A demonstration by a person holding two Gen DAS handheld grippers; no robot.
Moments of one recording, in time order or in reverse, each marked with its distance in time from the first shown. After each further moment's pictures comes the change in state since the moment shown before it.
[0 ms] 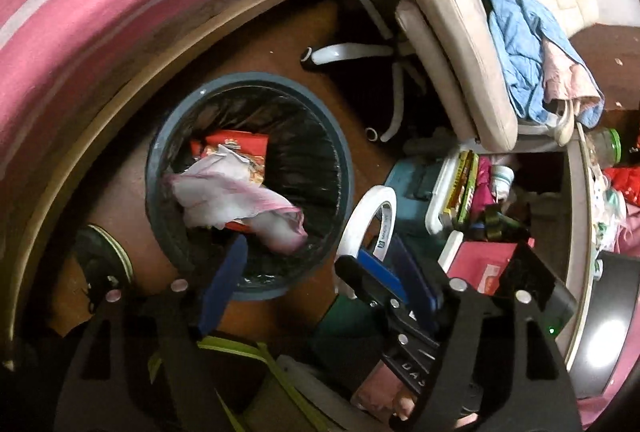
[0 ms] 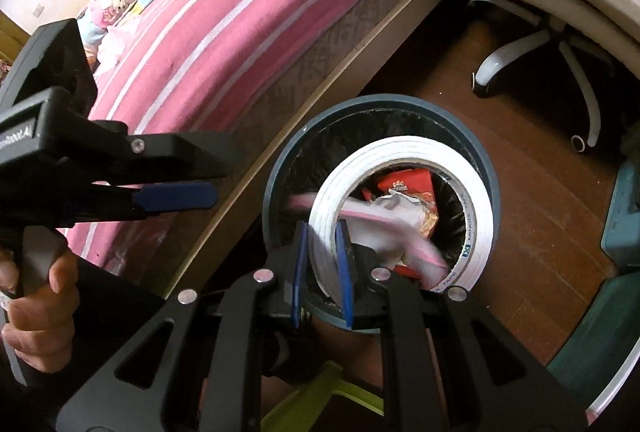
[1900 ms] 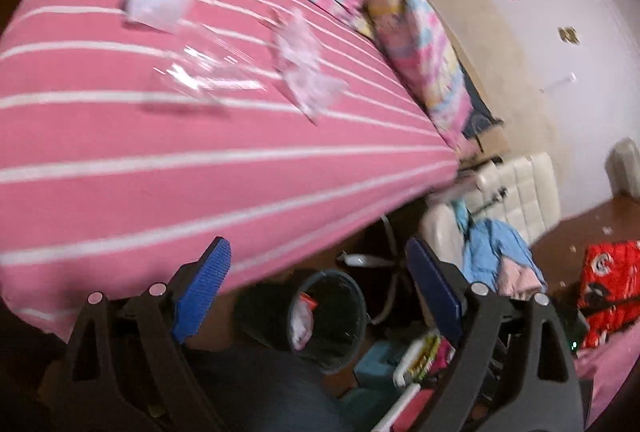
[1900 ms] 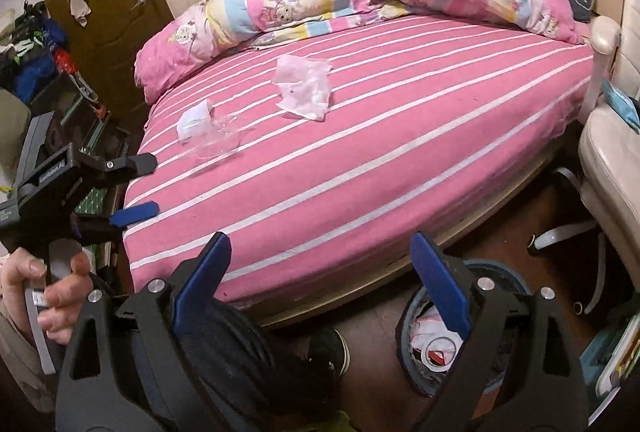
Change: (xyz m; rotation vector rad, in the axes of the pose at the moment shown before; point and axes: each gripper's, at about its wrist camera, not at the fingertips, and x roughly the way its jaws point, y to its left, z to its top) left arm -0.326 0.153 -0.113 -0.332 -0.734 -0.022; right arm -0.087 0.269 0.046 -0.447 -0.171 0.070
